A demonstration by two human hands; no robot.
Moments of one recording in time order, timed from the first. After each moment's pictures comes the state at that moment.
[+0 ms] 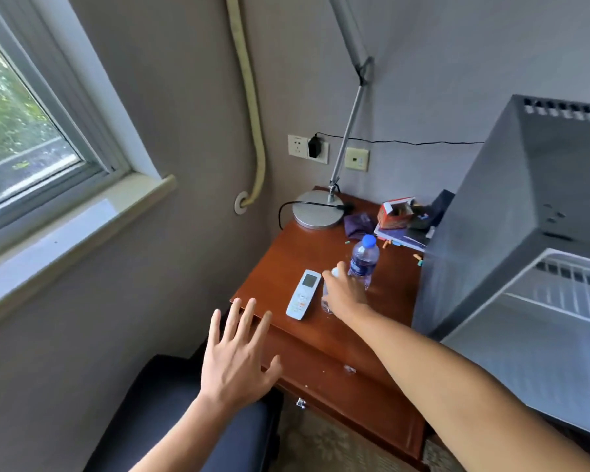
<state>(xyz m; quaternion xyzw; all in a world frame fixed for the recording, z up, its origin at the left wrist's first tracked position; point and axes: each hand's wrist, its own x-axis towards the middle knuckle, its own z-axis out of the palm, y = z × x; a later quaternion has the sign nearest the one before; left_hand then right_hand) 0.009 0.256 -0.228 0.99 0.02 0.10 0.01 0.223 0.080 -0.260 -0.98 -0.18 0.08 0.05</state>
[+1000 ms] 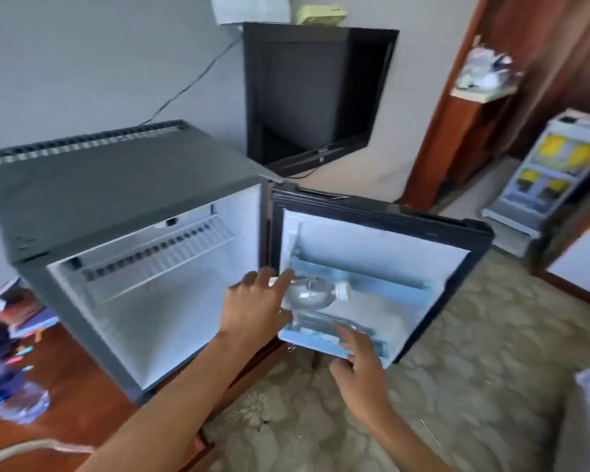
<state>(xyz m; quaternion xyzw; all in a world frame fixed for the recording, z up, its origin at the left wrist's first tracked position) -0.001 -0.202 -0.095 0.84 -0.54 0.09 0.06 -0.208 -0.270 -0.189 -0.78 0.43 -0.27 0.37</state>
